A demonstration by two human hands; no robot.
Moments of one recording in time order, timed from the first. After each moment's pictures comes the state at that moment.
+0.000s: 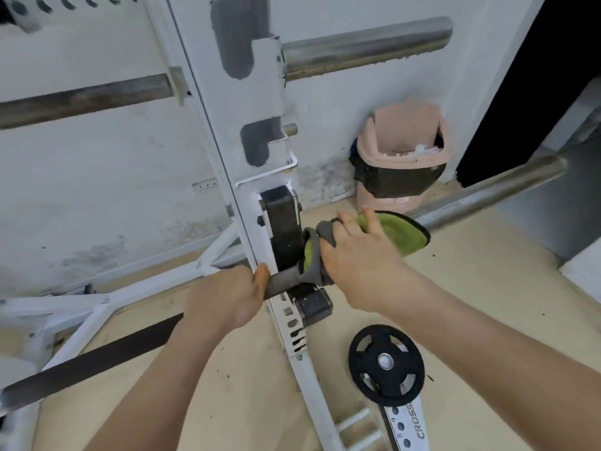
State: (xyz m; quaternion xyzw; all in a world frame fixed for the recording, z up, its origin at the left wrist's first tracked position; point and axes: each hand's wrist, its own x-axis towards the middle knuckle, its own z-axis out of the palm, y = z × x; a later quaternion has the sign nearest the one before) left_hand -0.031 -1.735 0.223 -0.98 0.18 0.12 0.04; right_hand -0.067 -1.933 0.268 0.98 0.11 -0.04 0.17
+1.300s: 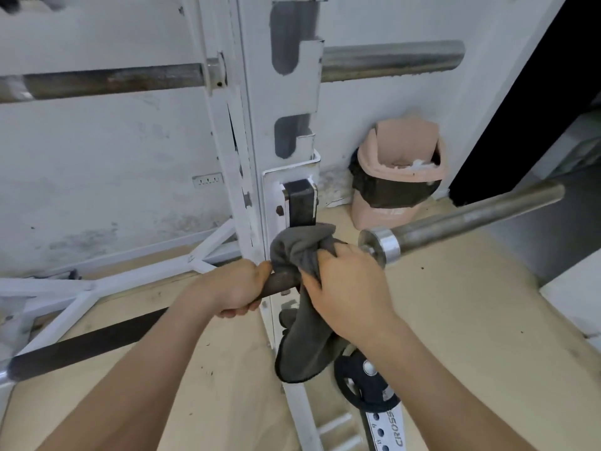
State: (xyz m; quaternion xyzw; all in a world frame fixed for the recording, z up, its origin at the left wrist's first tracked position) left_hand -0.031 -1.724 0.233 -0.93 0.07 0.30 -0.21; right_hand -0.109 -1.889 0.251 0.98 0.01 0.15 -0.11
